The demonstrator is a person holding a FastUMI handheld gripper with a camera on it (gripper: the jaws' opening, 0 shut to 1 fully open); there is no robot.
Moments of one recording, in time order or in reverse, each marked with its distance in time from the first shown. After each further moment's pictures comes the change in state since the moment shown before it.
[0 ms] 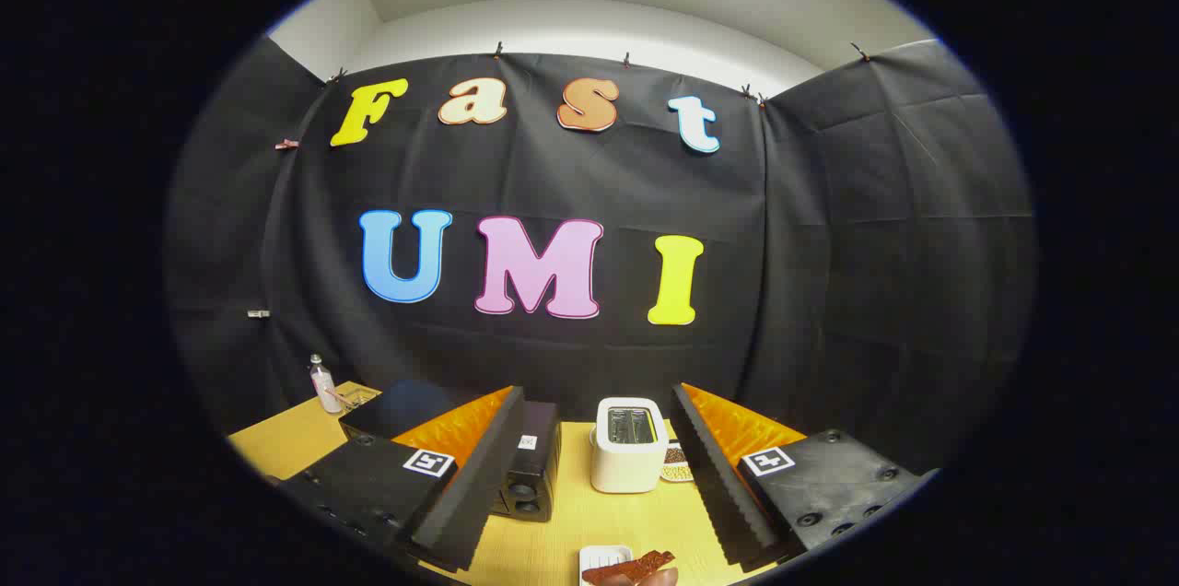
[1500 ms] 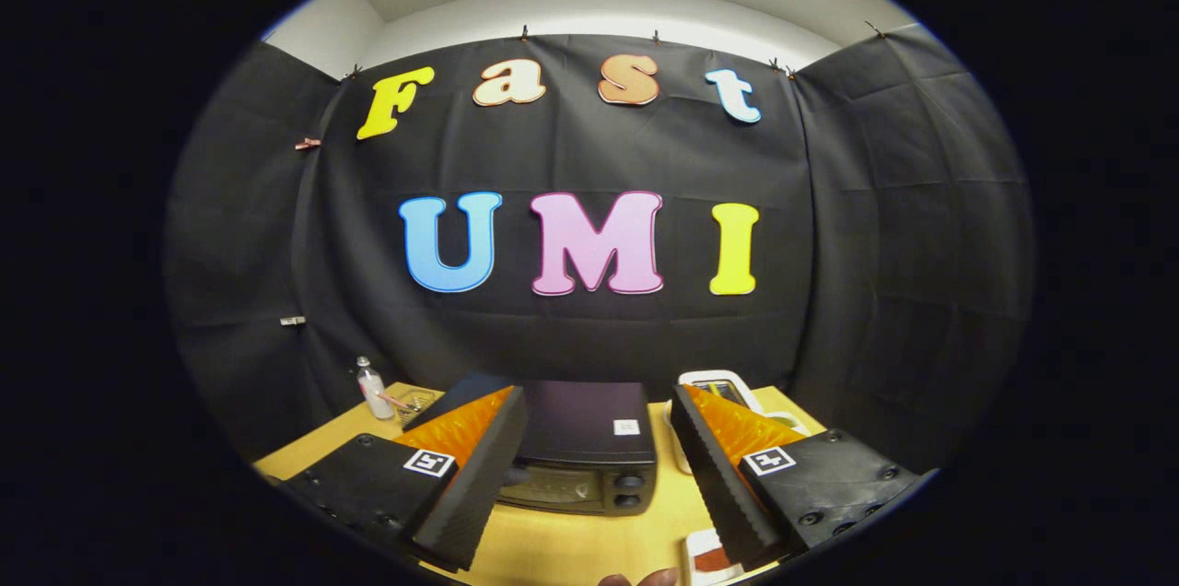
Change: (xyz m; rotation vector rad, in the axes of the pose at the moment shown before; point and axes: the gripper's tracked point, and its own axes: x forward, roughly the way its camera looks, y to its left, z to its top) arm 0.019 0.145 -0.042 0.088 0.065 0.094
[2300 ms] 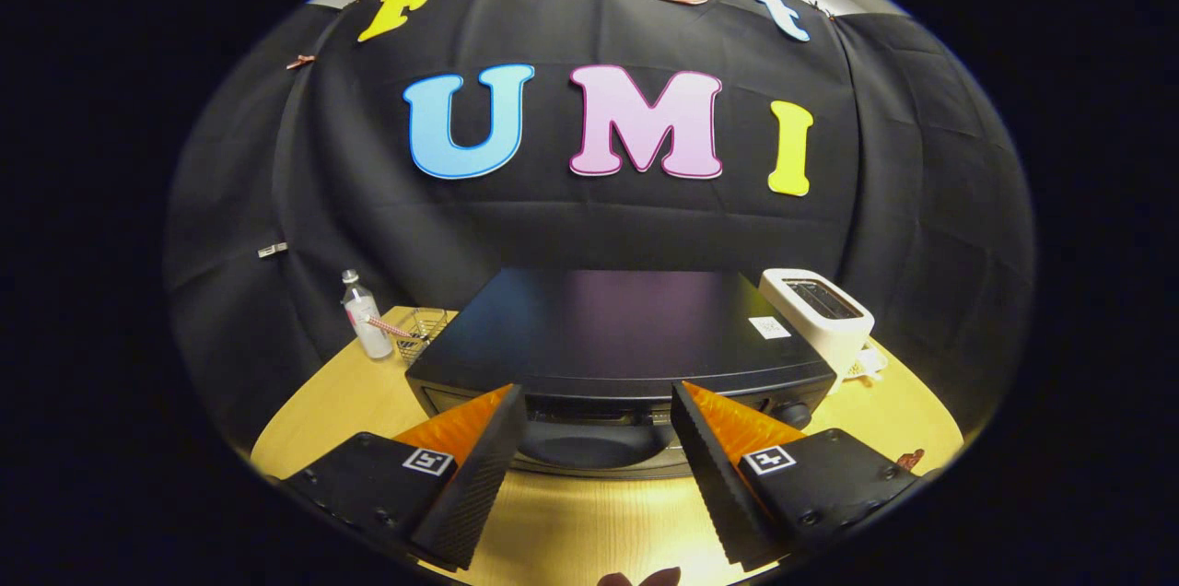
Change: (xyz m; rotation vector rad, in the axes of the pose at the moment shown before) arm 0.097 0.097 -0.168 -0.020 0.311 -0.036
